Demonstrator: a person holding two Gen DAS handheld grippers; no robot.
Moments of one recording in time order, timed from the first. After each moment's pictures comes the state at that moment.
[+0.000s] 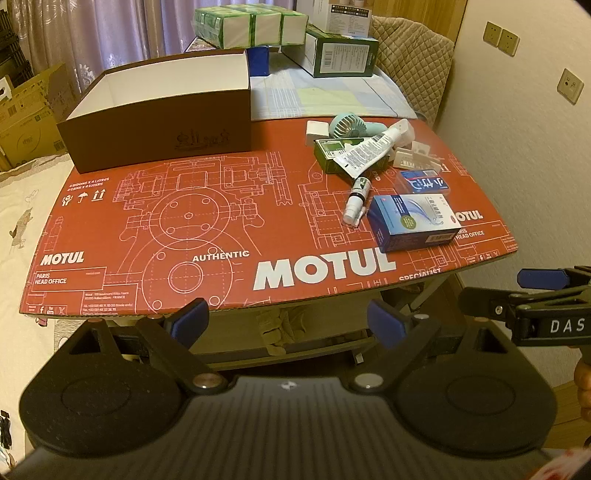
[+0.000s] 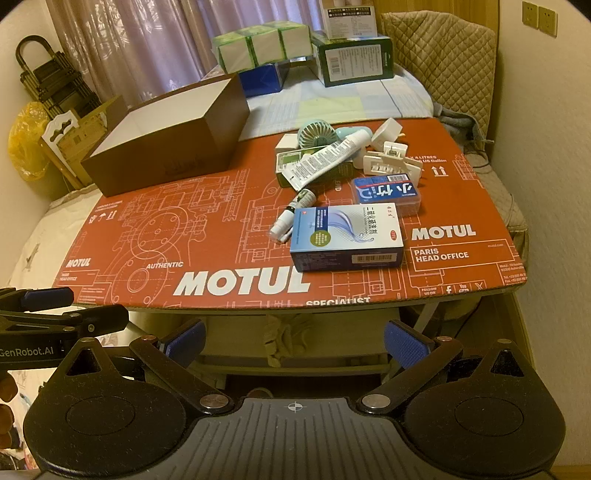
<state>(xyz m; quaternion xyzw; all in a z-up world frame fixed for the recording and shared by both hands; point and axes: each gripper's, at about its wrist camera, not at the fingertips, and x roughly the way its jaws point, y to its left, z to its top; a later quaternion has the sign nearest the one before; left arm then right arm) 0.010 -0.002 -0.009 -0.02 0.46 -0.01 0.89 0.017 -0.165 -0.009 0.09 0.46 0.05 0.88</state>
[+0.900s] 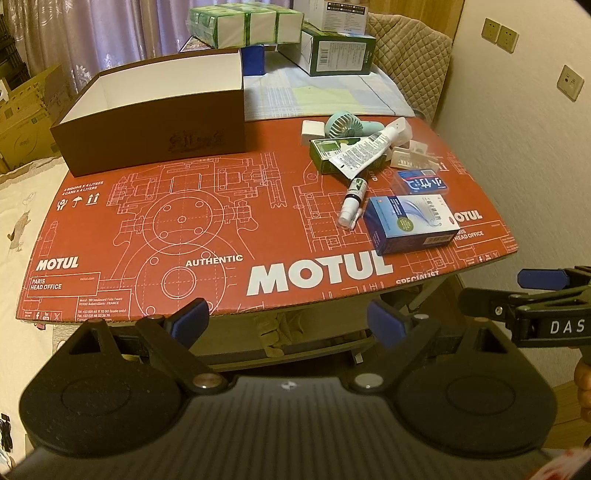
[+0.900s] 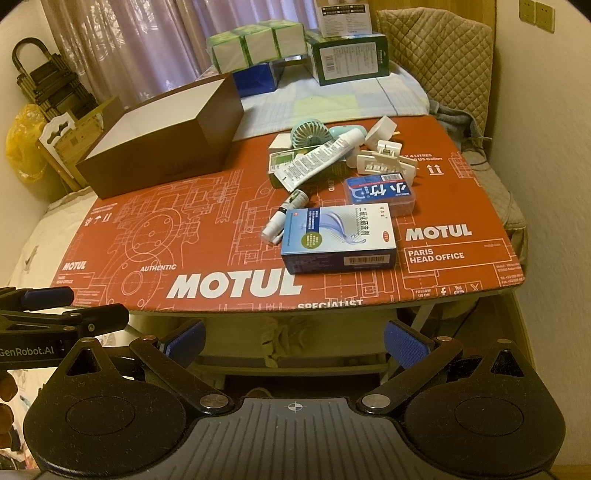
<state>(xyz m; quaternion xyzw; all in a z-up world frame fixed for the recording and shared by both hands) 0.019 -0.009 -0.011 -0.02 0.46 -0.01 0.89 0.019 -0.175 -0.013 0.09 0.46 0.05 0.88</state>
